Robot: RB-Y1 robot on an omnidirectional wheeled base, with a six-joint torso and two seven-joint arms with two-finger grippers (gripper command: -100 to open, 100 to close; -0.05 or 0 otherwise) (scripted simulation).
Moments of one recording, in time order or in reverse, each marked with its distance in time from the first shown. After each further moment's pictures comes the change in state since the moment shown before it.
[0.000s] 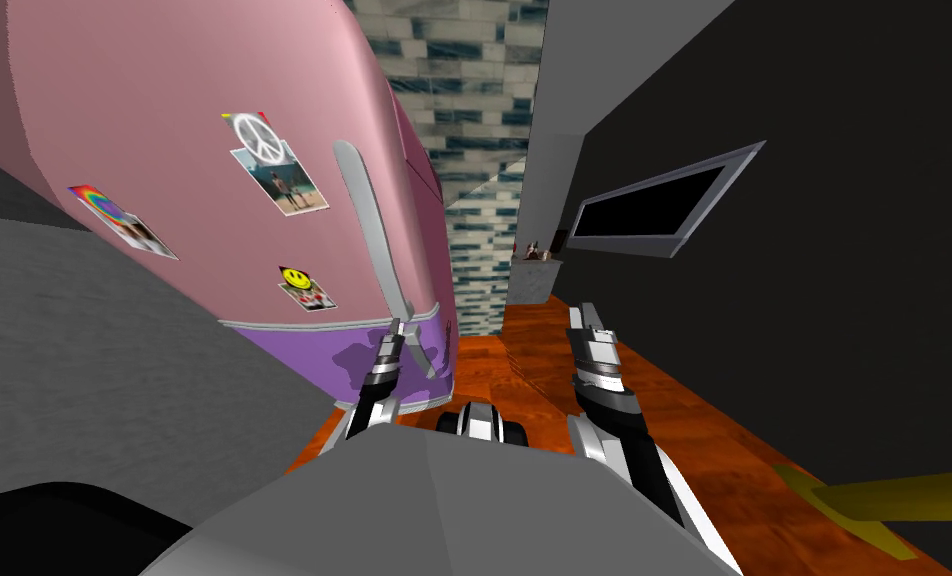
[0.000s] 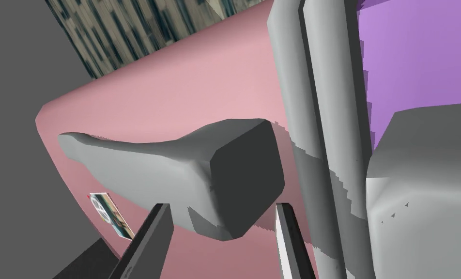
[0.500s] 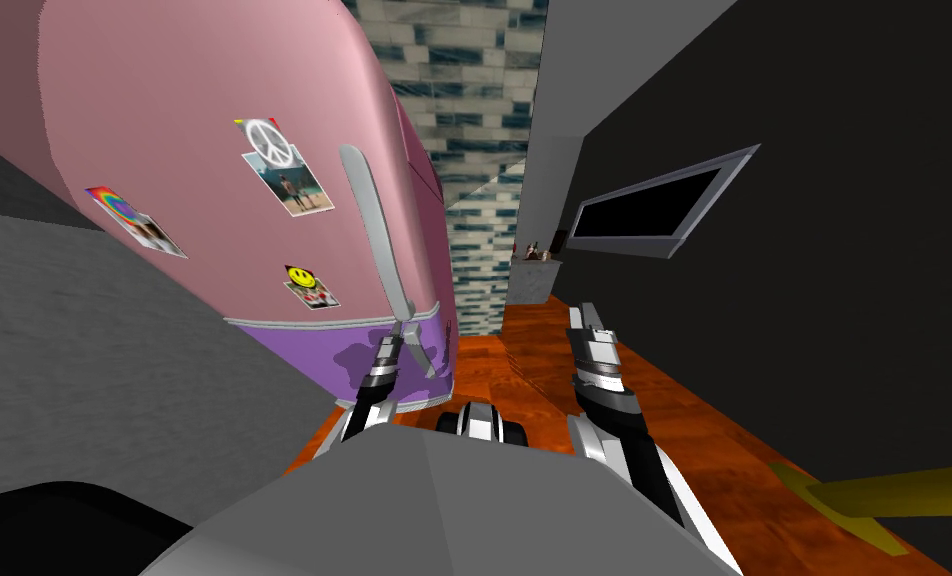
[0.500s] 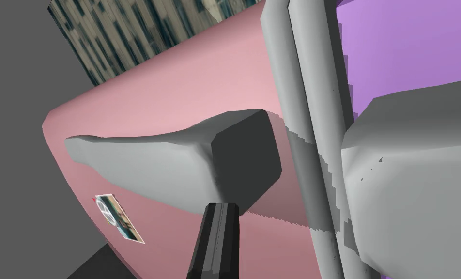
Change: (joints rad) left arm 0.010 0.035 -0.001 0.023 0.000 -0.020 -0.004; right arm 0.000 0.000 0.000 0.000 0.000 0.000 0.000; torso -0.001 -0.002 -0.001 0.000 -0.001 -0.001
